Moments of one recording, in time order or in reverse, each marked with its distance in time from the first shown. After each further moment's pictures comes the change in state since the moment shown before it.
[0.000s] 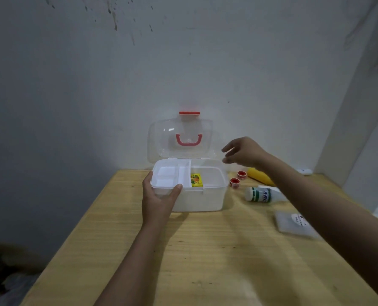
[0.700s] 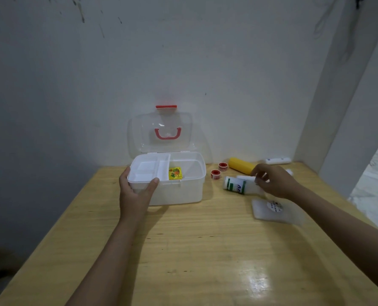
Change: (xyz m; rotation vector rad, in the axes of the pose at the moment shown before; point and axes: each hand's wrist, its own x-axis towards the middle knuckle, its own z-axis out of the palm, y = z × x) left_hand -0.005 0.004 0.002 0.007 0.022 0.030; right_hand -0.065 0.153 -0.034 -0.318 0.087 -0.091
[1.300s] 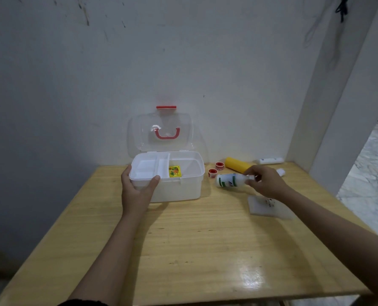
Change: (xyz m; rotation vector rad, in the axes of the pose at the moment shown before) left_hand -0.002 0.002 -0.002 -0.012 -0.014 -0.018; right_hand -0.013 -0.014 0.012 0.109 0.102 0.042
